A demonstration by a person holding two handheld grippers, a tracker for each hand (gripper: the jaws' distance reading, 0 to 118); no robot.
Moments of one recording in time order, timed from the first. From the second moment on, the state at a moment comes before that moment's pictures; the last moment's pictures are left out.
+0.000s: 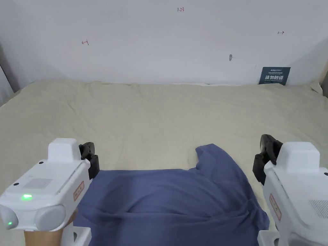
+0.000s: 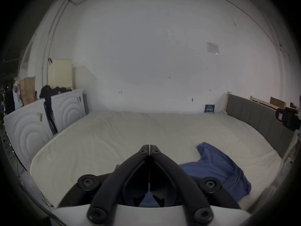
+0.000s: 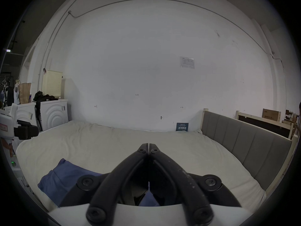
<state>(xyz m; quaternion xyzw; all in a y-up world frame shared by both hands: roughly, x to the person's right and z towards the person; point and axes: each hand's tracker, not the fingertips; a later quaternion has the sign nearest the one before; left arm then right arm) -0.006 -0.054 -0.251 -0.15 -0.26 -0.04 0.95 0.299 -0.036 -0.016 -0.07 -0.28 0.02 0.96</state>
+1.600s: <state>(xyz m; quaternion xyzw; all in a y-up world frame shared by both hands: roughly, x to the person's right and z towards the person) 0.020 -0.175 -0.479 -0.41 -0.23 -0.03 0.88 0.521 -0.226 -0.250 -0.42 -0.26 -0.17 0.85</state>
